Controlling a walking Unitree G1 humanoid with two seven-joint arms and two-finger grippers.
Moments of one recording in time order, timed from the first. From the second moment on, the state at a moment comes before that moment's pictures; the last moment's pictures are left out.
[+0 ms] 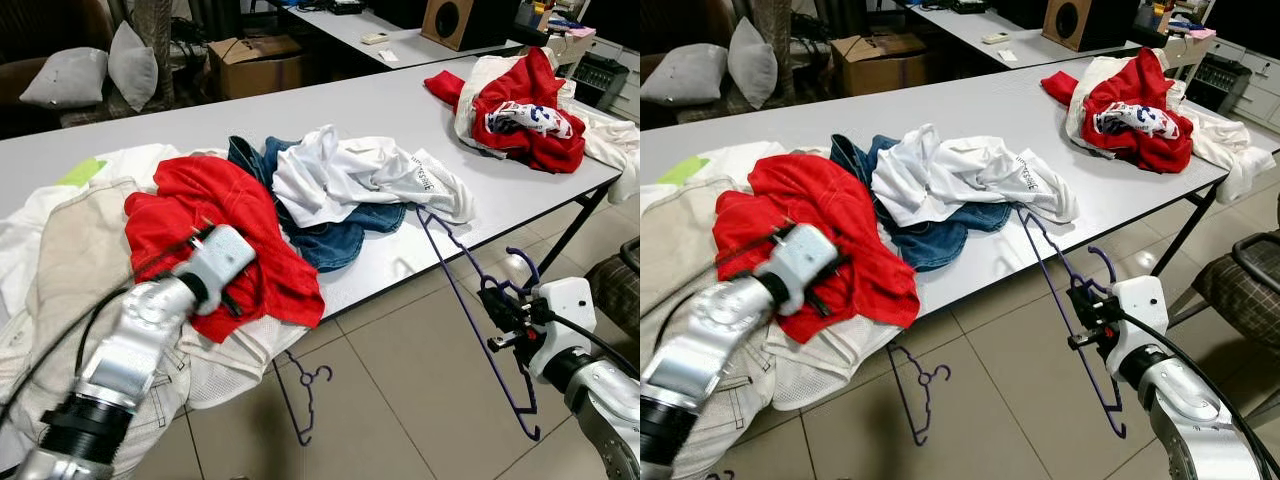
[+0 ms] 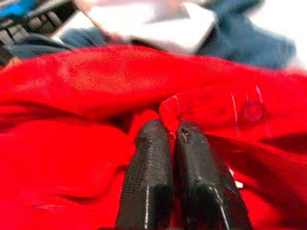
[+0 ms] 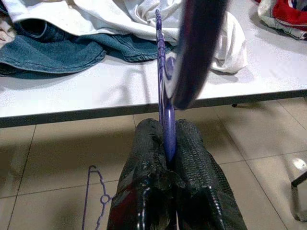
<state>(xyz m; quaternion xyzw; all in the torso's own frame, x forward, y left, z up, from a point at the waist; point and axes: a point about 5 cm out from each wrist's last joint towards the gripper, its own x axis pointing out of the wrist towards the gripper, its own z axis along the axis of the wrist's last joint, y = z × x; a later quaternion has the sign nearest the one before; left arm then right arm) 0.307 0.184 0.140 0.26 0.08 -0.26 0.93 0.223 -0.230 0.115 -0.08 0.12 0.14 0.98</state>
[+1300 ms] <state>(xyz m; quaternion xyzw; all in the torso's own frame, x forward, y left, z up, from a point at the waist) 0.393 0.151 0.234 0.11 -0.04 -0.23 0.97 0.231 -0.180 0.146 -0.02 0.02 0.28 0.96</state>
